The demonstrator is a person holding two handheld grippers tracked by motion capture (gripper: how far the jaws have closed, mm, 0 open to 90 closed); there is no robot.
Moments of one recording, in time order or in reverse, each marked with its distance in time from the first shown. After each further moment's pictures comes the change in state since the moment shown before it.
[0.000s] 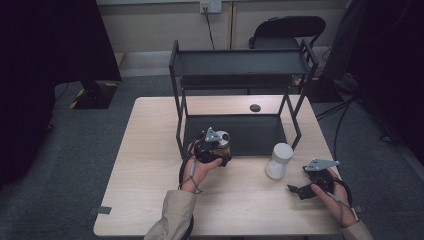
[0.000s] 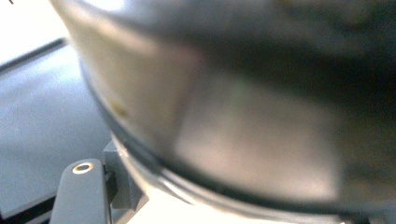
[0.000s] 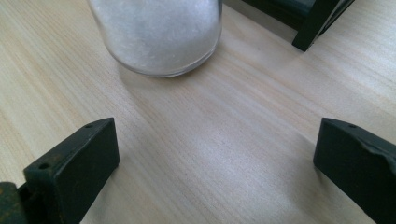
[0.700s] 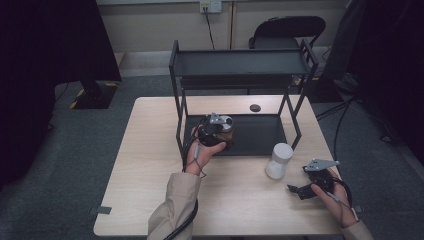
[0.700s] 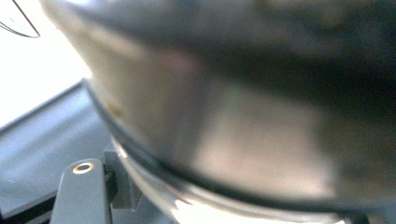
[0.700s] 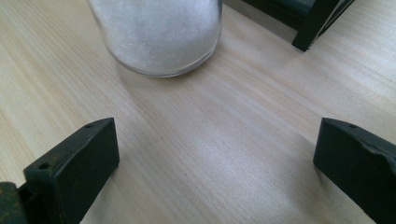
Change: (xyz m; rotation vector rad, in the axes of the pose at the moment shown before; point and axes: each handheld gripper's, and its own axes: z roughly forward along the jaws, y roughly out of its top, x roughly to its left) left arm 0.011 0.049 -0.003 -0.001 0.021 0.011; right arm 0.000 0.000 0.000 0.000 0.000 0.000
